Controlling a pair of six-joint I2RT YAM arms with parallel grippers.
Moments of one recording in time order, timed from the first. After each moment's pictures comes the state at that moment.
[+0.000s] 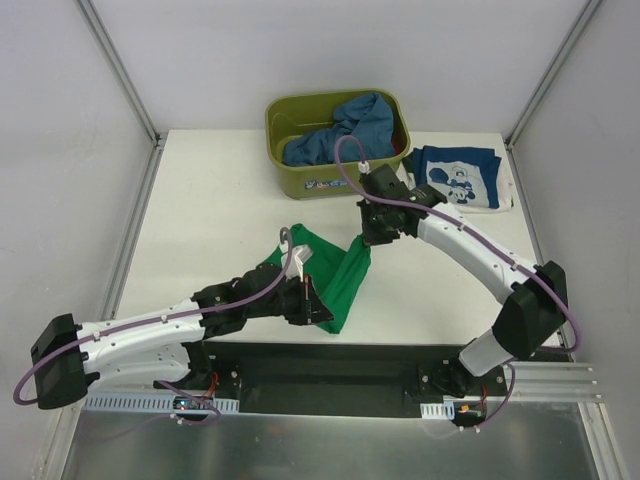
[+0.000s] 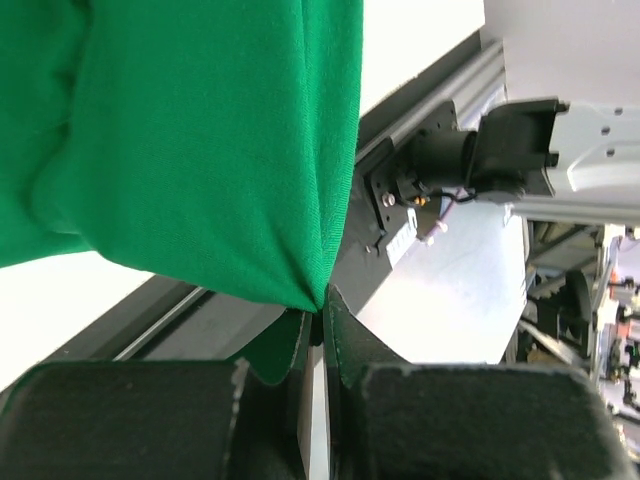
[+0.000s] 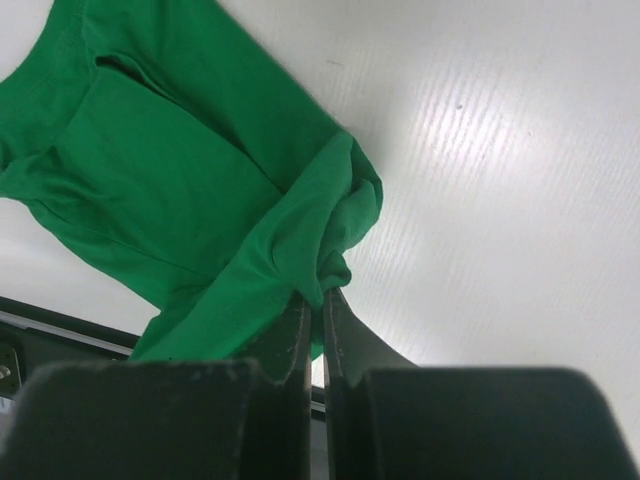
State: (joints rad) left arm -1.09 0.96 0.56 -0.12 0.16 -0.99; right arm 0.68 1.53 1.37 -0.91 0.08 0.45
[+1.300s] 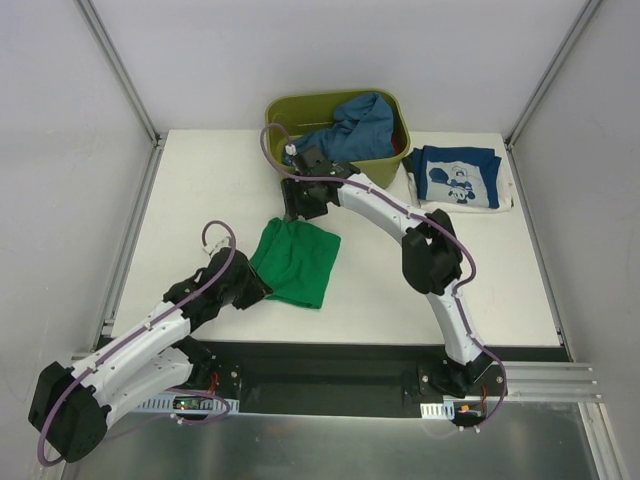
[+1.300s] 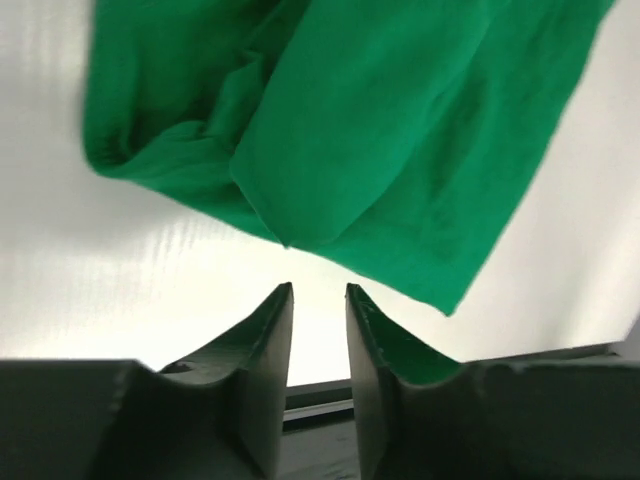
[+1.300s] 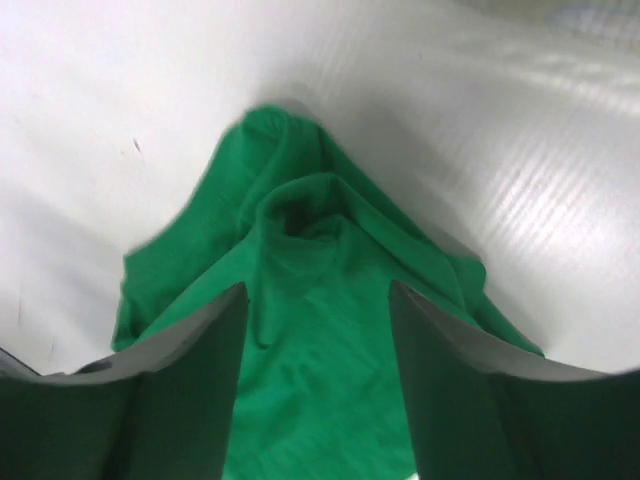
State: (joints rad) left arm -0.60 0.81 0.46 -0.50 -0.03 -1.07; right arm 0.76 2.24 2.02 -0.75 -0.10 0.41
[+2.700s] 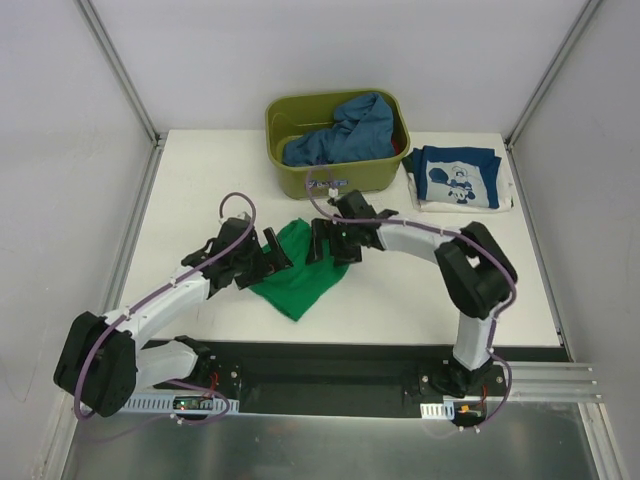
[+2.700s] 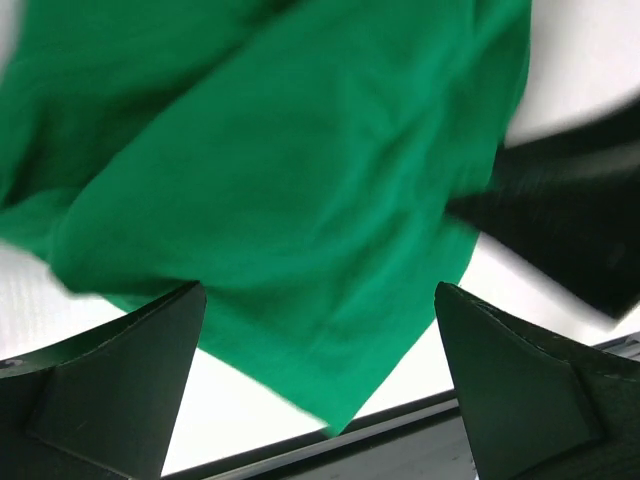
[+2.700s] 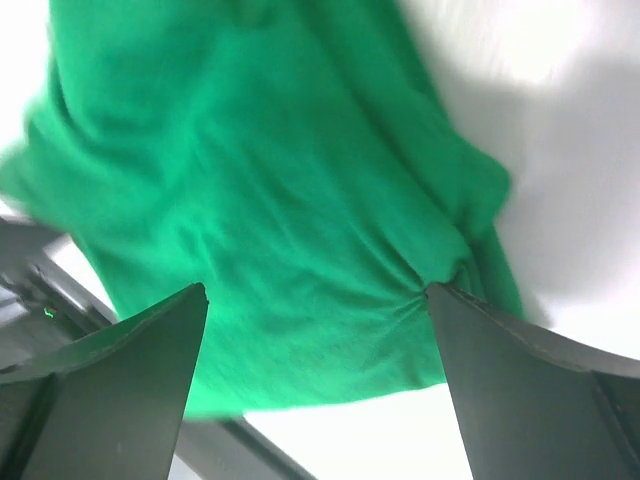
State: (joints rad) left arm -0.48 1.15 0.62 -0.35 0.10 -0.88; right arm 0.69 1.92 1.25 -0.31 -0.34 0.58
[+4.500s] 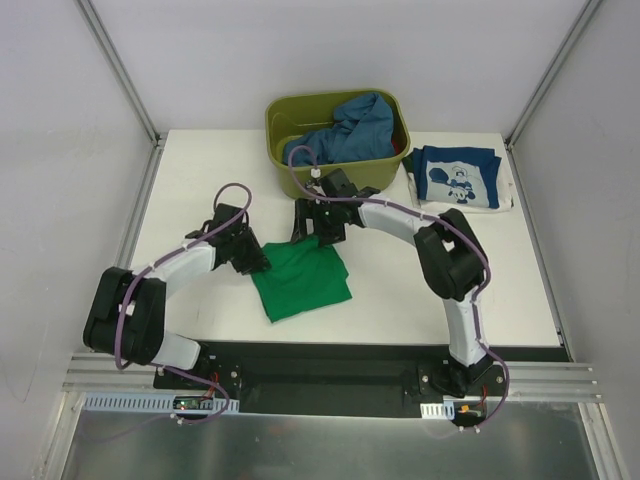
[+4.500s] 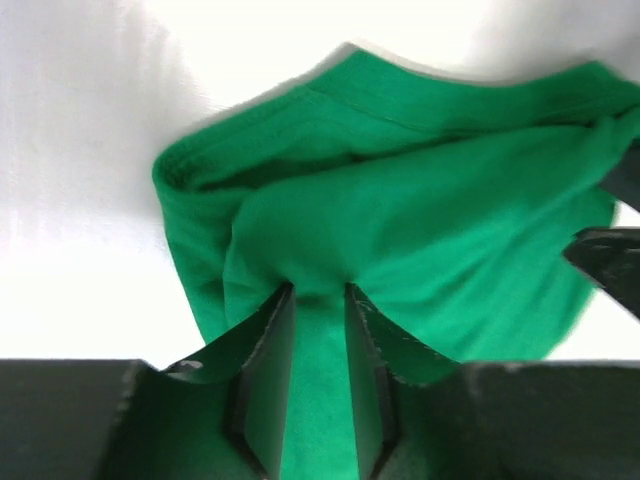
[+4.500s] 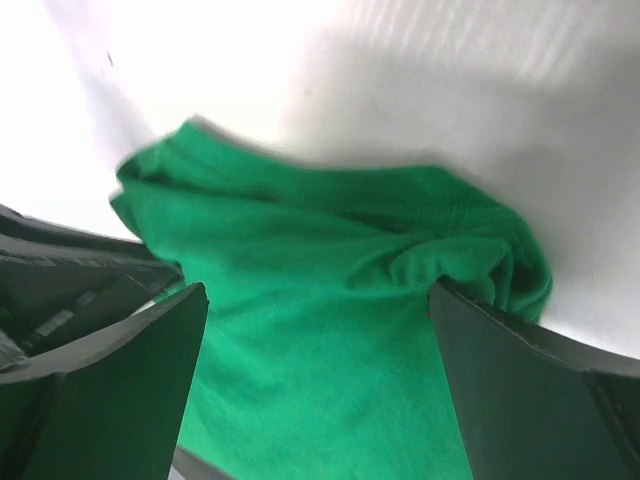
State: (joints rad) left arm -0.28 1.44 0.72 -0.35 0.19 -0.77; right arm 0.69 2.11 1.56 -0.40 -0.35 0.57
